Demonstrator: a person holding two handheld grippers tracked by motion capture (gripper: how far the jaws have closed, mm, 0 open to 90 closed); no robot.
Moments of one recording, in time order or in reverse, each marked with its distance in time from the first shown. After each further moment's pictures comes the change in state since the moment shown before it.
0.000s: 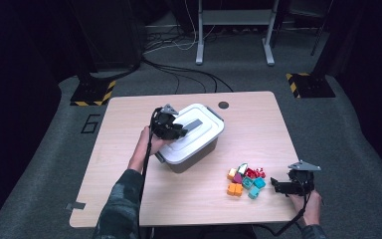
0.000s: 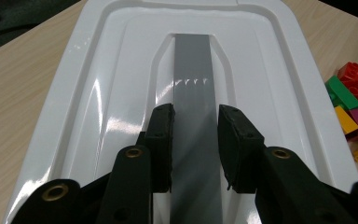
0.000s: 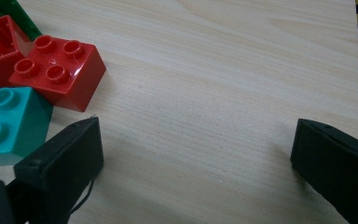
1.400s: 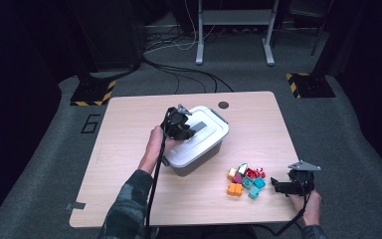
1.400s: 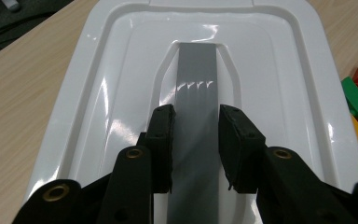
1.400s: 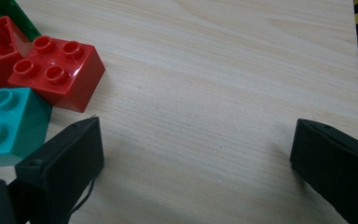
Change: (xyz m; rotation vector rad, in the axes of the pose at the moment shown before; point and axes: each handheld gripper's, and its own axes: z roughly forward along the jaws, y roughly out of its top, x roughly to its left) left arm -0.030 0.023 0.012 0.082 0.086 0.005; right arm 0.000 0.000 0.000 -0.002 -0.004 0.002
